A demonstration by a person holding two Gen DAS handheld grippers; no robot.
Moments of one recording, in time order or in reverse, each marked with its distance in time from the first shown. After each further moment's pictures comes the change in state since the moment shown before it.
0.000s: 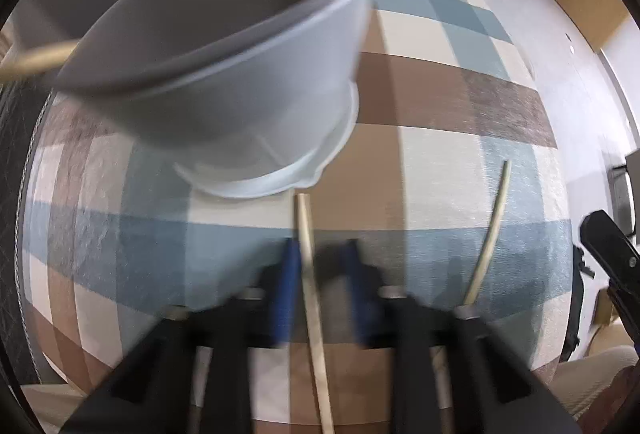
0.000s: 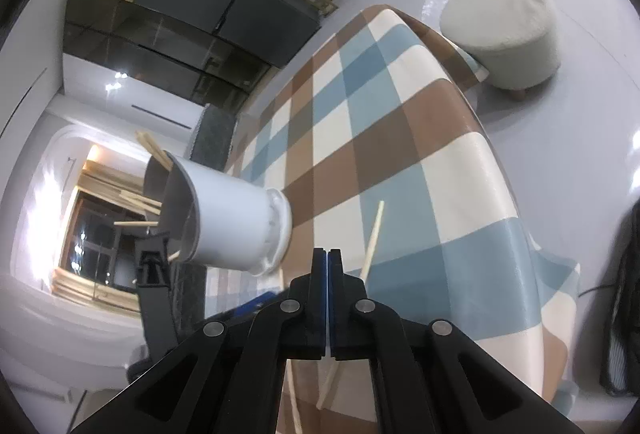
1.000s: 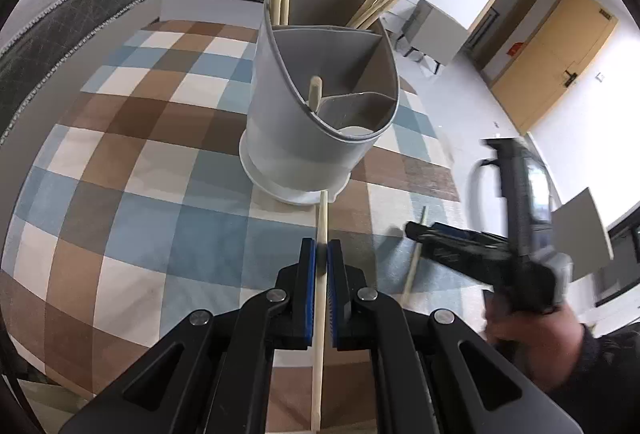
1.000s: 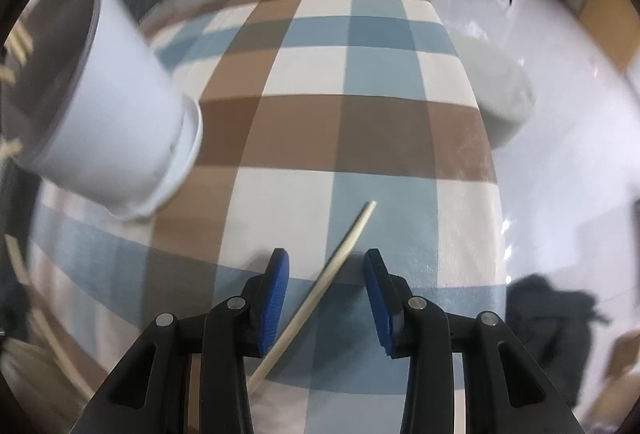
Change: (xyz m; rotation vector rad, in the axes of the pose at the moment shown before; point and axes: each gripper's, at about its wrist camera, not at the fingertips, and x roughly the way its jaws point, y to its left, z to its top) left arm -0.094 0.093 -0.073 -0.124 -0.308 -0.346; right arm 0.102 0.067 -0.016 -0.480 0.175 -0.667
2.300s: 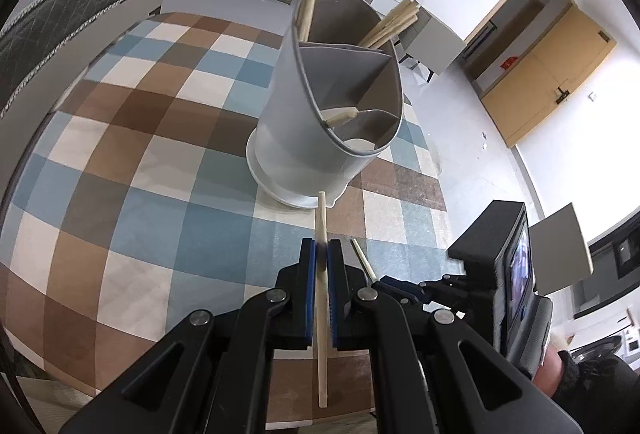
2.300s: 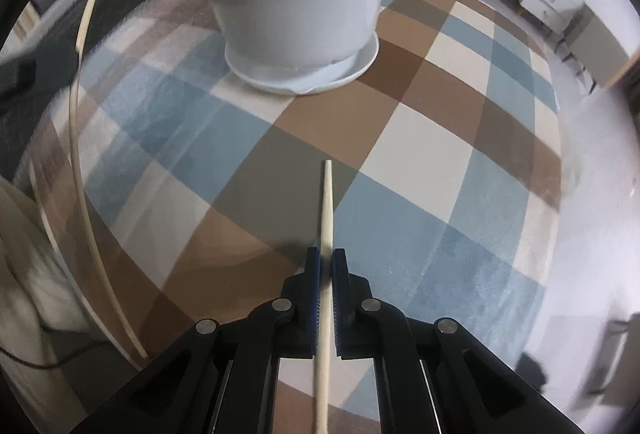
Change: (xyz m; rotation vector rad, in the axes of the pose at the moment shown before) left arm -0.006 0.016 0.006 -0.043 -0.008 -0.043; right arm -0.017 0.073 -0.057 -0.386 0.051 0.087
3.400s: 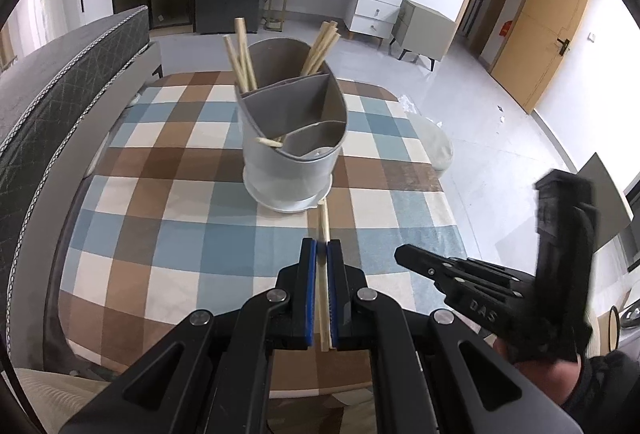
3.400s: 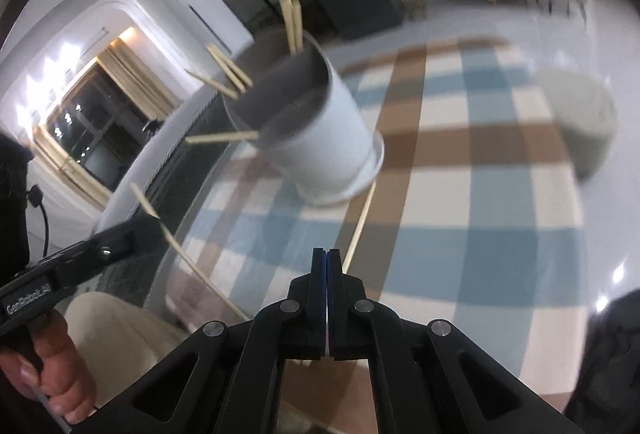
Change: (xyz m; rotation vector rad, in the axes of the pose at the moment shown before) left arm -0.046 -0.059 -0.020 0.193 -0.061 0.165; right arm -0.071 -0.047 -0.035 0.366 -0.369 0.422
